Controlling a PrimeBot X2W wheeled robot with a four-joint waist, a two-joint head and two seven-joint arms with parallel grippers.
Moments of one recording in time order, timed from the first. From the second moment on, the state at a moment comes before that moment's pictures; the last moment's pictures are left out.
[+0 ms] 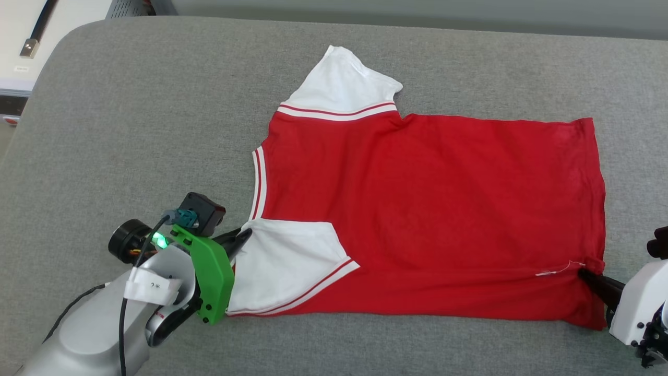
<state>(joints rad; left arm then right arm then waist) -0.56 0.62 -0.88 0.33 -0.75 -0.13 0.13 -0.09 -0.52 0.06 0.11 0.78 0.13 0.57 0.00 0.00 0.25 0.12</state>
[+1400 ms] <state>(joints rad) -0.23 0.63 -0.81 0.05 -1.04 0.36 0.16 0.14 -0.27 -0.15 -0.20 0.42 0.13 0.76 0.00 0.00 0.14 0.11</state>
